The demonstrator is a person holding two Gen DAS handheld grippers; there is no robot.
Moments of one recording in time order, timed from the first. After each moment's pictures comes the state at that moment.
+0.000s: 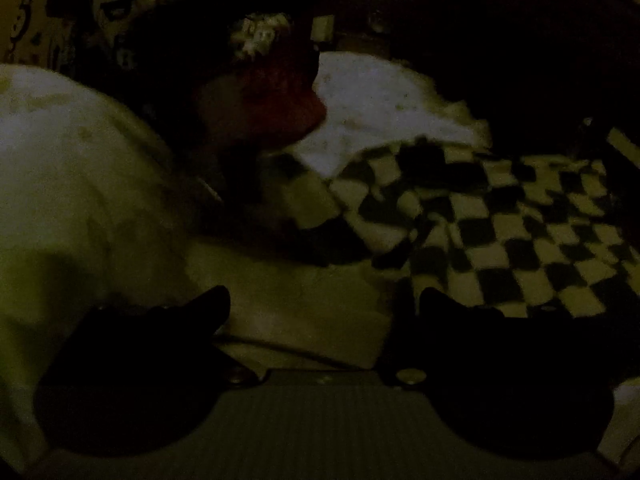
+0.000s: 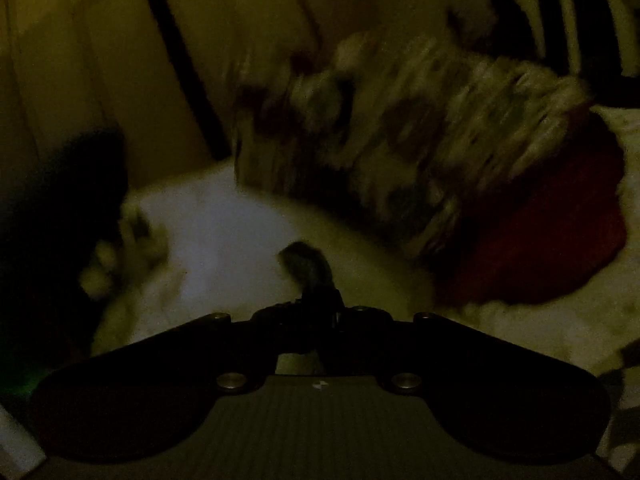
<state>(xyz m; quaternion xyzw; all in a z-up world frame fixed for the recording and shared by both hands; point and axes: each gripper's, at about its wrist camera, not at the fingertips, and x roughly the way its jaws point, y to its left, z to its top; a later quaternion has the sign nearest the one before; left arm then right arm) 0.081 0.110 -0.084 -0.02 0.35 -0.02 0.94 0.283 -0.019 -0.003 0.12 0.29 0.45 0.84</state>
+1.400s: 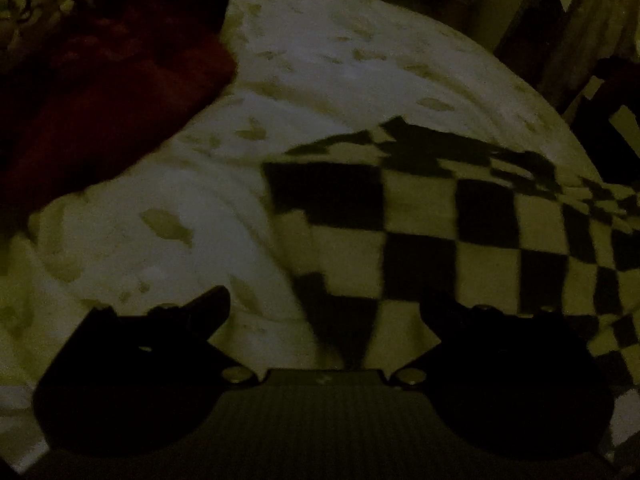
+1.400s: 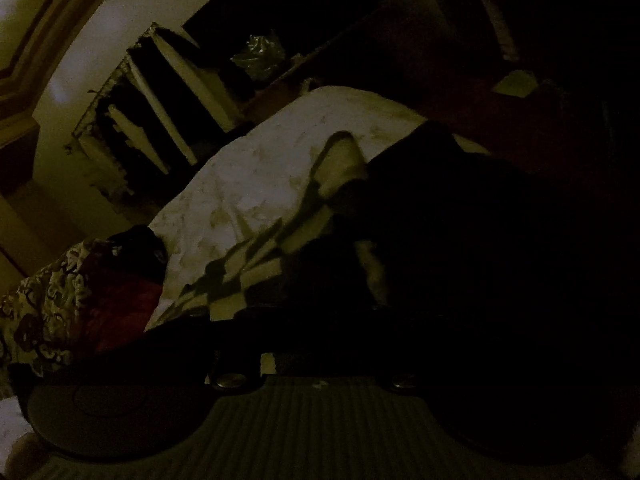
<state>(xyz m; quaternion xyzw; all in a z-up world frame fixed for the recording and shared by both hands) 0.325 0.028 -0.151 -0.03 0.46 -0.09 0.88 0.164 -0.474 -0.140 0.35 0.27 -0.03 0.90</state>
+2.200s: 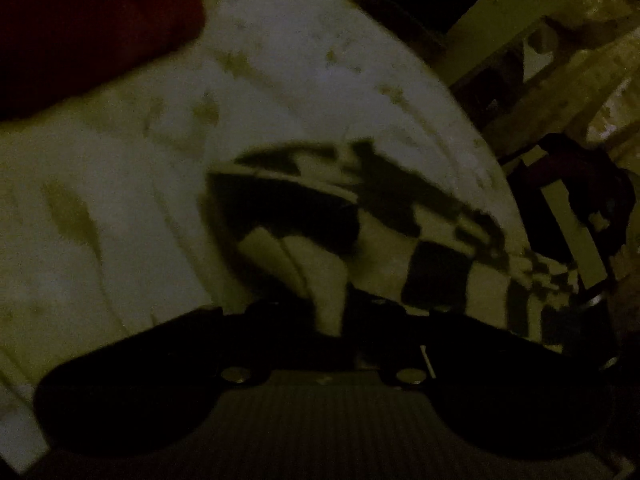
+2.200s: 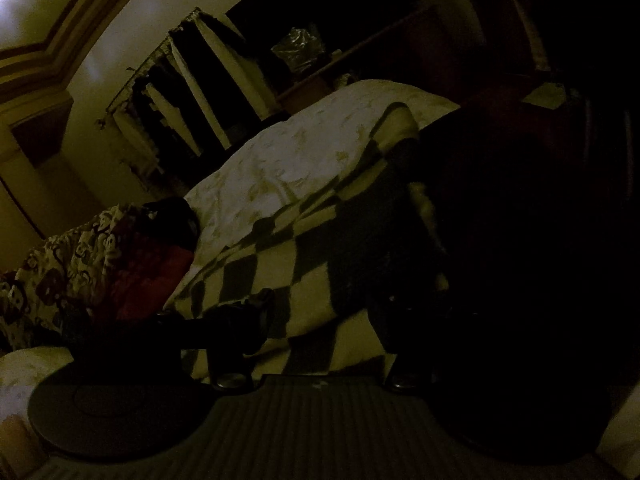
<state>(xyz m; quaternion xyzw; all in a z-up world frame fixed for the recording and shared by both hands) 0.378 0.056 -0.181 -0.21 0.45 -0.21 0.84 0.137 -0.435 -0.141 0.32 0.26 0.01 0.91</state>
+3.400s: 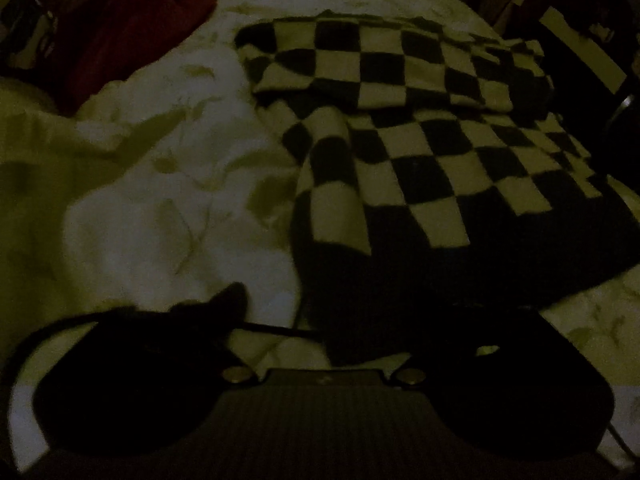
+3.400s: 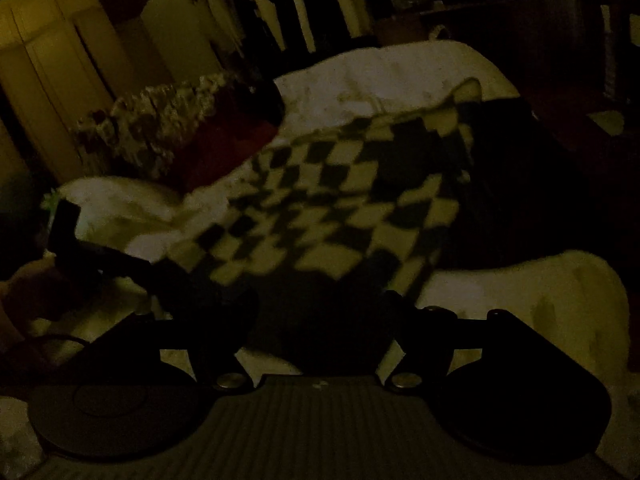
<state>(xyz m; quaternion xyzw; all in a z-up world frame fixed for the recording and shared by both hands) 0.121 0.074 -0.114 0.01 0.53 -0.18 0.83 -0.010 -0.401 -0.072 0.17 0.37 0.14 0.90</state>
